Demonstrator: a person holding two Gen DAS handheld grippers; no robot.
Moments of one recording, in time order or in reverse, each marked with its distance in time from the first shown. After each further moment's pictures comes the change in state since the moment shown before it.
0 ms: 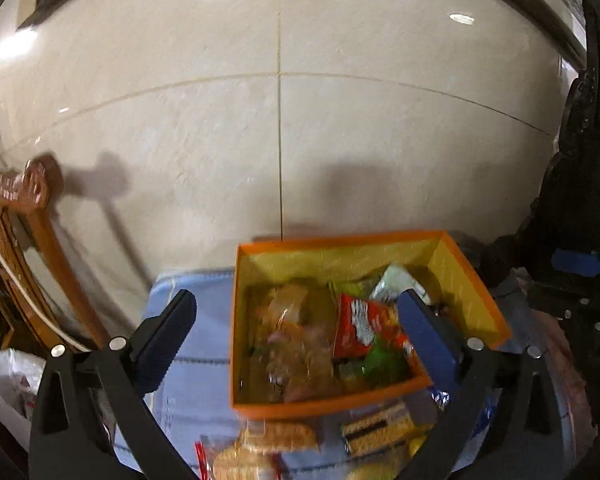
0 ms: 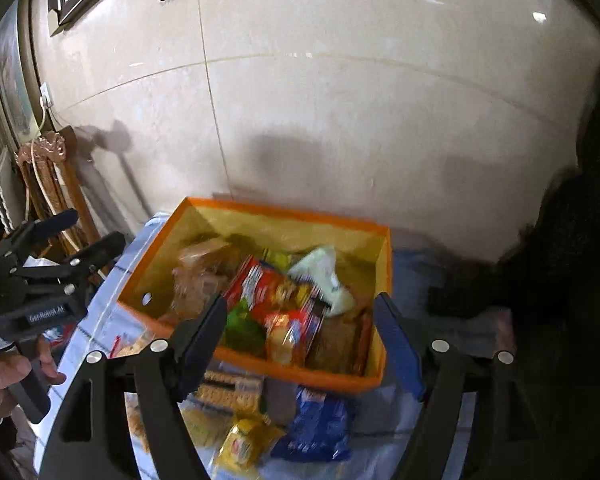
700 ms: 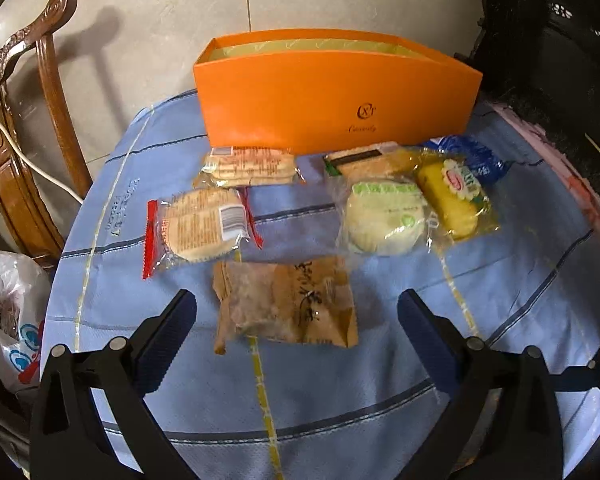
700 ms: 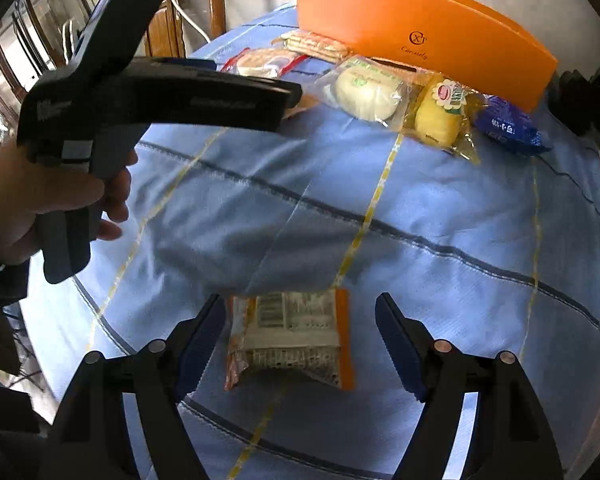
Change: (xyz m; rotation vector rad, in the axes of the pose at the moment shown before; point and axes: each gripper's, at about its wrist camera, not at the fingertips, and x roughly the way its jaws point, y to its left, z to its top) left arm -0.019 -0.012 -0.251 0.116 0.221 -0.048; right arm -0.010 0.145 -0.315 -0.191 0.332 0.161
